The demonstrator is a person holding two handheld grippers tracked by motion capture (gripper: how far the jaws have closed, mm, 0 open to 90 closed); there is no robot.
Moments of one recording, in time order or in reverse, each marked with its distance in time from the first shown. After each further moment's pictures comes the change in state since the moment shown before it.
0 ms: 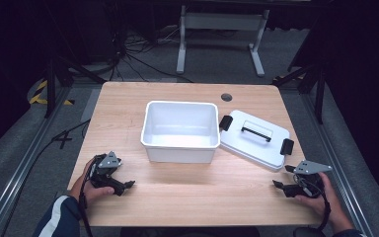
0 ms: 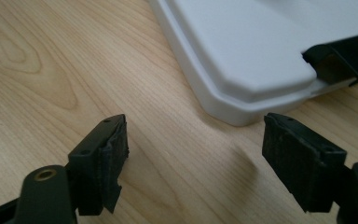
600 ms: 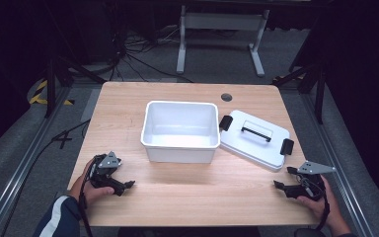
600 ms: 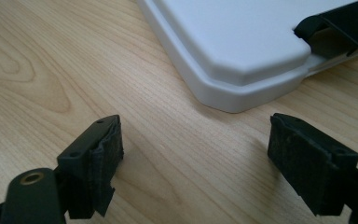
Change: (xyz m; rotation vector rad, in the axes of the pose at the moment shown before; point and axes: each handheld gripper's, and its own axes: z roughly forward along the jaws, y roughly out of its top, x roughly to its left) left arm 0.000 0.000 0.000 0.003 0.001 0.003; right arm -0.006 -0.010 0.002 -0.027 0.021 0.106
